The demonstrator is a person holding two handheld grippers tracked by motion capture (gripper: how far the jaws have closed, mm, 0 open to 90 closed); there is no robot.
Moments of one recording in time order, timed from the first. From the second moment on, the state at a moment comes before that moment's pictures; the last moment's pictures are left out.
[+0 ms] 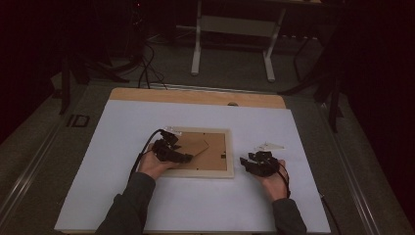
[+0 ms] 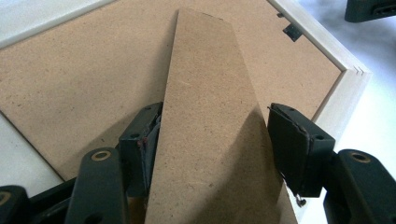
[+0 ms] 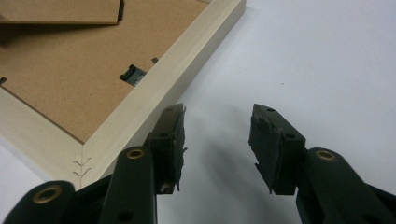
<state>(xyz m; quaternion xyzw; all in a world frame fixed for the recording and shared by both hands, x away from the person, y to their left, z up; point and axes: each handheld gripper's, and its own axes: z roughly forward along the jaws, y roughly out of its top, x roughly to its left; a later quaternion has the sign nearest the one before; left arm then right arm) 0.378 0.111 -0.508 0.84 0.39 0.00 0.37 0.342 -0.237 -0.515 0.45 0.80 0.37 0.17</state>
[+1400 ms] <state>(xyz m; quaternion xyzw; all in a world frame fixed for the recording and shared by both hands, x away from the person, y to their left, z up) 0.362 0.100 -0.496 0.86 0.35 0.09 0.35 0.358 -0.226 -0.503 0.46 0.78 0.41 0.12</state>
